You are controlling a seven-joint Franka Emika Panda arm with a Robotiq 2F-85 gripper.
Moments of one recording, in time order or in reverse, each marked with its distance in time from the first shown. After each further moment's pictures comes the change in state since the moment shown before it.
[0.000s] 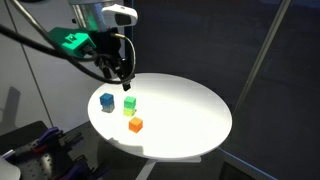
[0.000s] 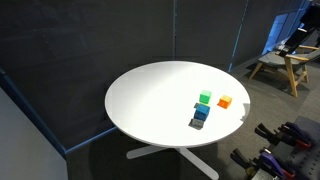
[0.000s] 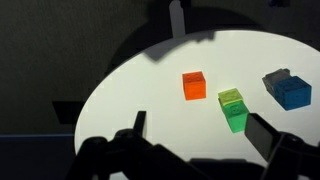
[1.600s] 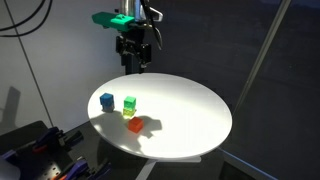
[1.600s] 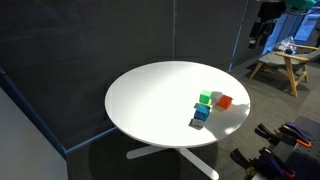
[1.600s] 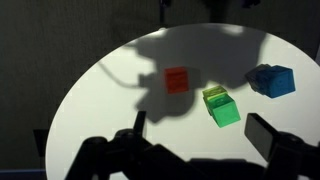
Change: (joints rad) arm 0.101 0.437 0.118 0.431 0.108 -0.232 0.100
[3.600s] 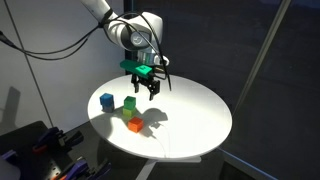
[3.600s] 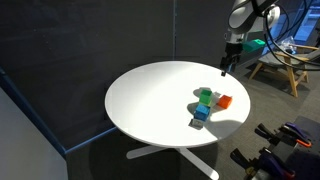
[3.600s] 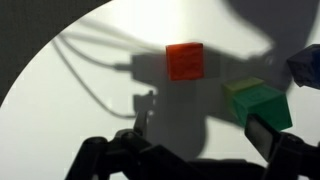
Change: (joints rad) arm -0.012 0.473 0.080 0.122 0.076 0.293 -0.030
